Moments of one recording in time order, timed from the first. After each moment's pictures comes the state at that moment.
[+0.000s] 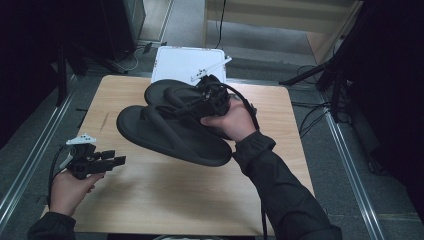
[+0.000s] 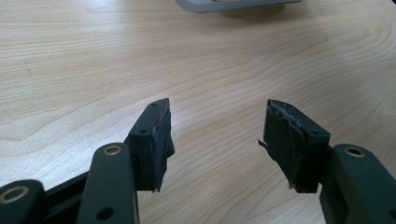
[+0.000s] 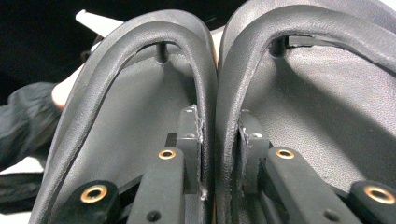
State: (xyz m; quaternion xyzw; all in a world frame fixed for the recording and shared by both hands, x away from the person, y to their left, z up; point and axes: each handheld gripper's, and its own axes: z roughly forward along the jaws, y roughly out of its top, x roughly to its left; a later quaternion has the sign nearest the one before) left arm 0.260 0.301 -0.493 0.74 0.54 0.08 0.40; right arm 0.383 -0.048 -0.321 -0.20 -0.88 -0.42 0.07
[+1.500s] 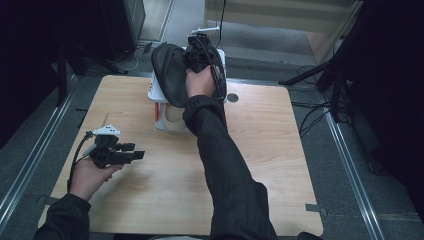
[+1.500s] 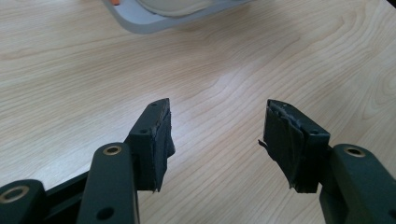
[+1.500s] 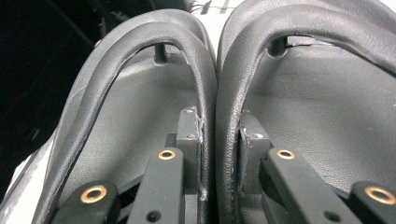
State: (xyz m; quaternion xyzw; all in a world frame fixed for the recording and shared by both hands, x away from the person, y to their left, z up) left arm 0.298 0.260 -0.492 0.78 0.47 0.06 0.41; right arm 0.526 0.013 -0.337 -0.59 -0.70 -0.38 -0.14
